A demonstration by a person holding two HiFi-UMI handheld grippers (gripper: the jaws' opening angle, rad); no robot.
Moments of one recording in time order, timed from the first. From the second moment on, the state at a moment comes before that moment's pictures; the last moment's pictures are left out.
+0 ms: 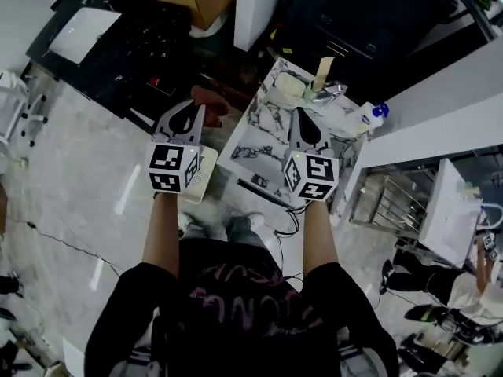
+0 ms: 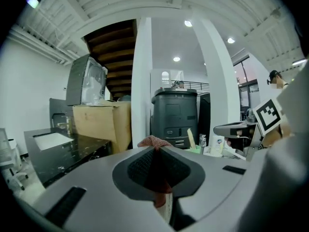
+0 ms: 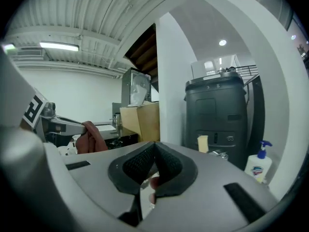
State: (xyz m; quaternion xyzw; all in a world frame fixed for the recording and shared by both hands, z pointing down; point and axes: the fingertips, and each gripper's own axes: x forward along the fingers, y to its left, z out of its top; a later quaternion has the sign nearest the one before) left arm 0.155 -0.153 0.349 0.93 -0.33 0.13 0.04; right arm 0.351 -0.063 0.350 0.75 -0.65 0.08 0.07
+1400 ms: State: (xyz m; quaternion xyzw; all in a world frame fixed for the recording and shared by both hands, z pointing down) left arm -0.160 -0.202 0.401 0.84 -0.52 0.13 0.11; right arm 0.050 -0.209 0.396 0.59 -0.79 0.11 0.11
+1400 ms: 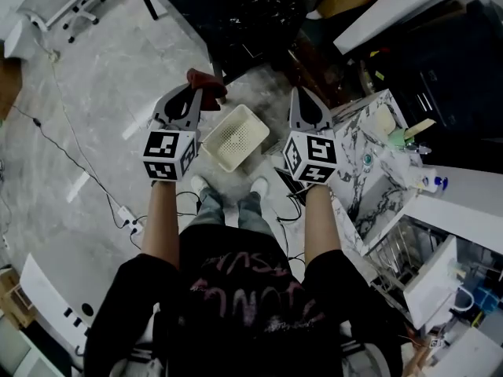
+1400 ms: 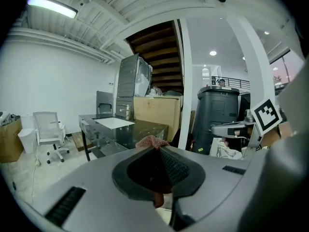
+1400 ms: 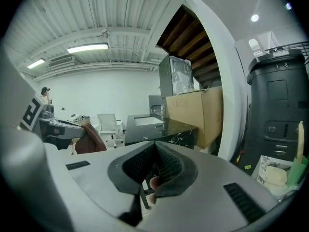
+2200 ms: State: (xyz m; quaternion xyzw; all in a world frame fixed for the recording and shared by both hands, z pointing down) left arm -0.200 -0.203 0.518 0.82 -0.52 0.18 0.18; right arm 0.001 -0.214 0.526 0.57 -0.78 0.19 0.16
